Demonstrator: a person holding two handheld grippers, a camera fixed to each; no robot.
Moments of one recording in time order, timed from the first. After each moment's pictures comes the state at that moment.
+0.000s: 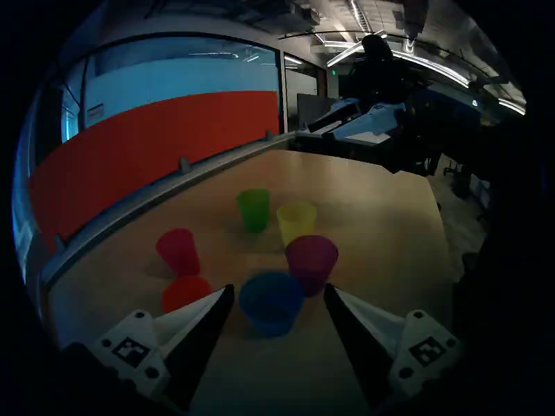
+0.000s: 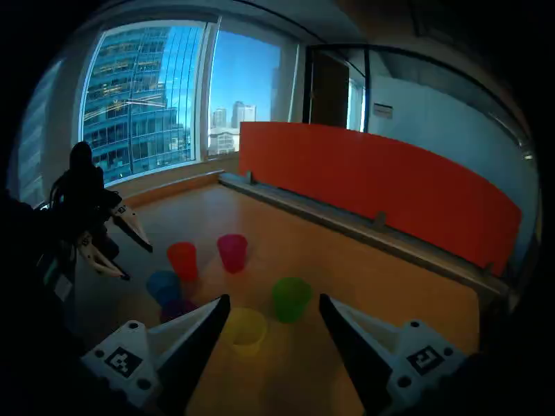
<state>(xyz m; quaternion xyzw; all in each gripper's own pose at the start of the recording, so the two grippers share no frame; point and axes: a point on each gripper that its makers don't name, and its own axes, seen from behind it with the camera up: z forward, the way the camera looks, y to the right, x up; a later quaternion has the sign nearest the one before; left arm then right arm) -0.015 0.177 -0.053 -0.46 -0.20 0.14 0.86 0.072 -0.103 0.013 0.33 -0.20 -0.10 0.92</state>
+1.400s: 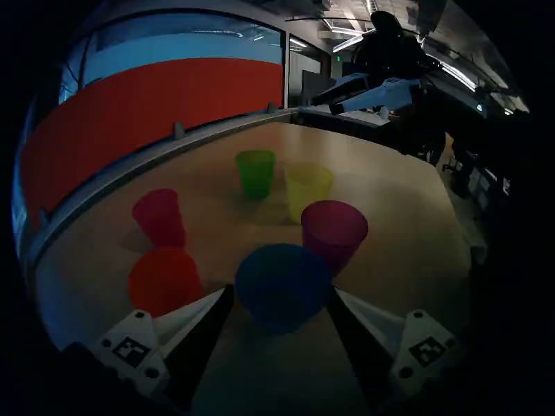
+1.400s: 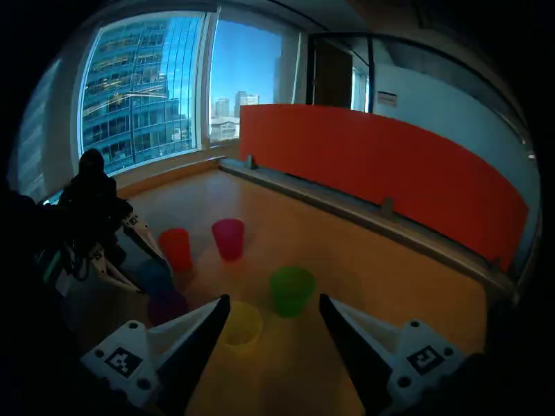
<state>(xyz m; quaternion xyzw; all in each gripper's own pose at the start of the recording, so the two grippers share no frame) -0.085 0.192 -0.025 -0.46 -0.26 0.14 0.84 0.036 -0.110 0.035 0.34 -0.23 -0.11 0.91</state>
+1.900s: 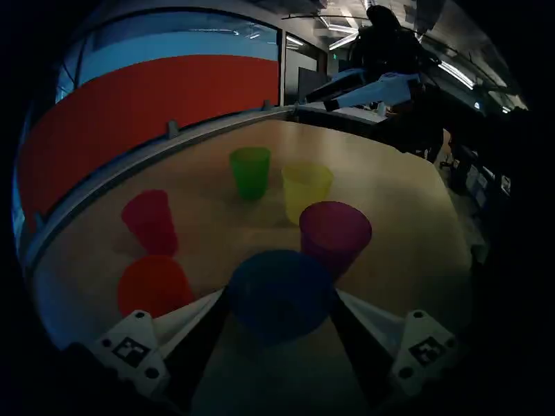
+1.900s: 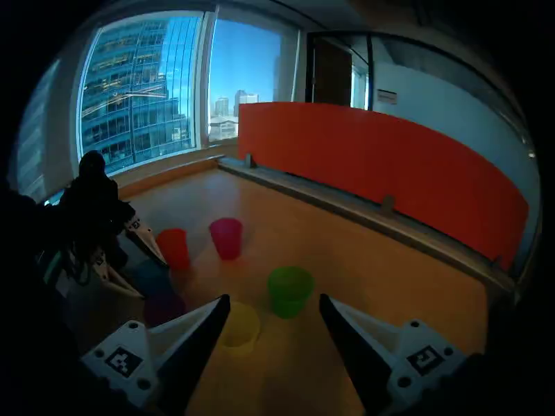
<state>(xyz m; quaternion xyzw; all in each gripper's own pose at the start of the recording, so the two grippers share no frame) -0.092 0.205 -0.020 -0.47 -0.26 0.14 0.83 0.035 -0.111 0.041 0.34 -0.23 -0.11 0.91</state>
